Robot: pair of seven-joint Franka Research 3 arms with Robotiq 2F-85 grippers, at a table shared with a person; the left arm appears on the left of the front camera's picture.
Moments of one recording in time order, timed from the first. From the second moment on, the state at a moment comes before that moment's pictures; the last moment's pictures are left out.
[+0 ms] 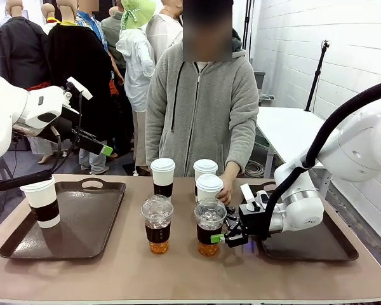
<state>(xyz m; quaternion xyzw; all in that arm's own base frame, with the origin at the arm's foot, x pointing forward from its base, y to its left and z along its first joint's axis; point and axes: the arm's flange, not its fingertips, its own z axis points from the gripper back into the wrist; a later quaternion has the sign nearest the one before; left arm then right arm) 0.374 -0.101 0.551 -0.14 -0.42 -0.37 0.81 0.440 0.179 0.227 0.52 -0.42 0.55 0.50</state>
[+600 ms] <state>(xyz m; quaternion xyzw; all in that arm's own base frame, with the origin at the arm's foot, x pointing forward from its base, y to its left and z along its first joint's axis) 0.374 -0.101 0.551 -0.14 -0.42 -0.37 0.81 0.440 0.179 0.227 0.52 -0.42 0.55 0.50</state>
